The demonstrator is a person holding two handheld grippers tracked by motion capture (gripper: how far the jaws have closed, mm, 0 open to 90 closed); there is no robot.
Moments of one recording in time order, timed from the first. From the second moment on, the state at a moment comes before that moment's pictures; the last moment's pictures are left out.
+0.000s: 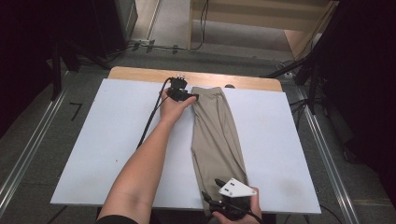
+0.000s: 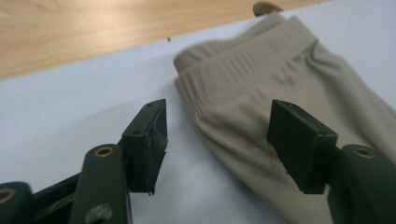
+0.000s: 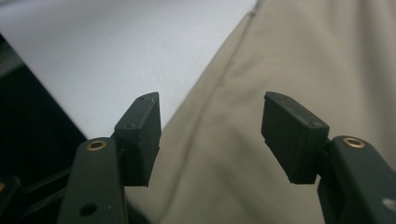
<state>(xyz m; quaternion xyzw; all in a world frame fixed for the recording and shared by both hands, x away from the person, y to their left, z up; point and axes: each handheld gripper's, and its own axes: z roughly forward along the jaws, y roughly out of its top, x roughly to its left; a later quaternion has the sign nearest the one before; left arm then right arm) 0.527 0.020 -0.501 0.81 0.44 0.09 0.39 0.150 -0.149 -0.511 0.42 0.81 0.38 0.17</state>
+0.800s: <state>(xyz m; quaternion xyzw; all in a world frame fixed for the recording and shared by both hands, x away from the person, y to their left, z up) 0.524 0.017 -0.496 0.79 0.45 0.07 0.40 0.171 -0.148 -0.513 0.42 0.82 0.36 0.14</state>
